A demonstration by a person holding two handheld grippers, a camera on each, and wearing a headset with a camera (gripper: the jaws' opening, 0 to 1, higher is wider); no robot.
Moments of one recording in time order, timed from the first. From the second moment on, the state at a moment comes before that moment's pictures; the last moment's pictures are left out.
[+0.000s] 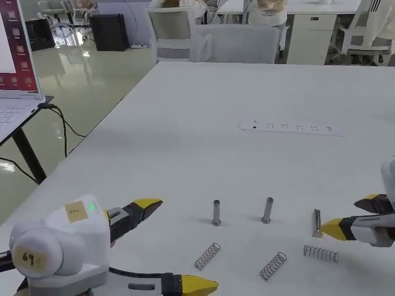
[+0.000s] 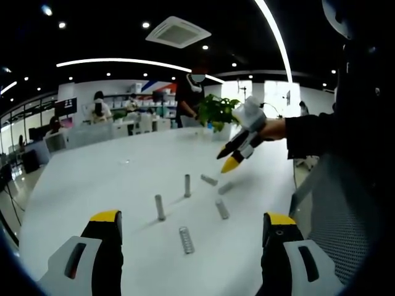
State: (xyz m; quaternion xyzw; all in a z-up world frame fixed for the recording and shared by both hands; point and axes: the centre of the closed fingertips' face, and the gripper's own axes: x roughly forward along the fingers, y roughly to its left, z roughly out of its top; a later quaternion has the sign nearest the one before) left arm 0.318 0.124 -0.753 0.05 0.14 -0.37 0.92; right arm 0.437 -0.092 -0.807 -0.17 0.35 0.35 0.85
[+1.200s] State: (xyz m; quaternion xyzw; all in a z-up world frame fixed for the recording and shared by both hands) left arm 0.317 0.122 -0.754 0.05 0.14 -0.37 0.92; right arm 0.467 -0.078 -0.844 -0.13 0.45 0.31 0.83
